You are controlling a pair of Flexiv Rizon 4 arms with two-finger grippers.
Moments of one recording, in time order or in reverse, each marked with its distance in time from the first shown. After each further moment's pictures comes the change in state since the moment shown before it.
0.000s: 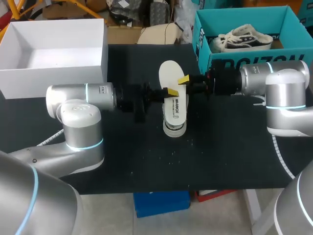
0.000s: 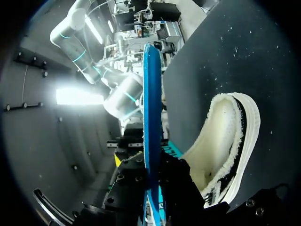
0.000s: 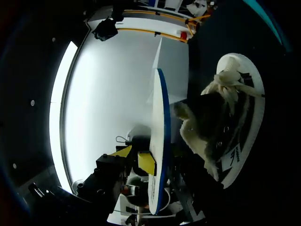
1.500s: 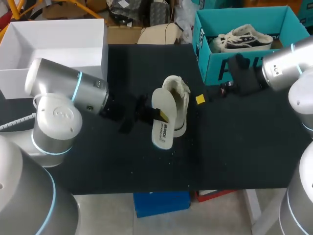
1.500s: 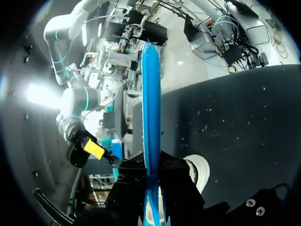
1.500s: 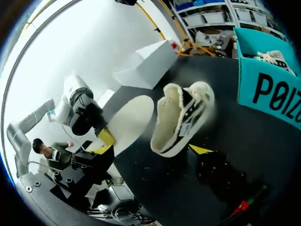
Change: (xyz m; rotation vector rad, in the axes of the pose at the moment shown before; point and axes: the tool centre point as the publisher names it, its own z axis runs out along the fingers) left arm -0.004 -0.092 -0.047 0.188 0.383 -0.142; right arm 0.011 -0.071 -0.071 0.098 -0.642 -0.545
